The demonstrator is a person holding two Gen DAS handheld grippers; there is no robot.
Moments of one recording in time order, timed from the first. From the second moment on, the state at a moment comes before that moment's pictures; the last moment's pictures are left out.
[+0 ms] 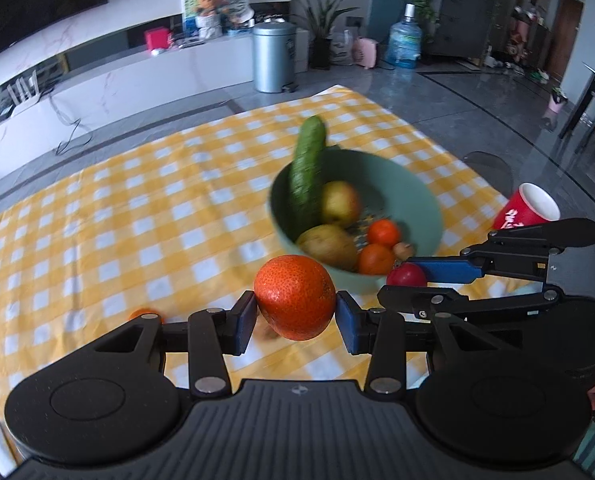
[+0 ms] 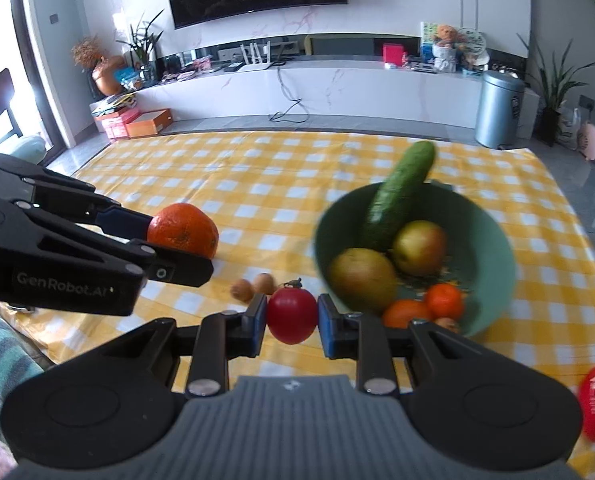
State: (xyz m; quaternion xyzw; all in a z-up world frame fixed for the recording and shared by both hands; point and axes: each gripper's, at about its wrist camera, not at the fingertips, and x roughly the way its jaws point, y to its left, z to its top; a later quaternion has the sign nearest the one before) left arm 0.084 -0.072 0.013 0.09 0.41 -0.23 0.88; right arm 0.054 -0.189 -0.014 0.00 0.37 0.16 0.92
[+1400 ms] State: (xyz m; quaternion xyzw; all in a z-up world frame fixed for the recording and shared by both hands) left arm 0.182 -0.160 -0.046 0.01 0.49 -0.31 0.81; right arm 0.122 -0.284 -0.039 -0.04 0.39 0.09 0.92
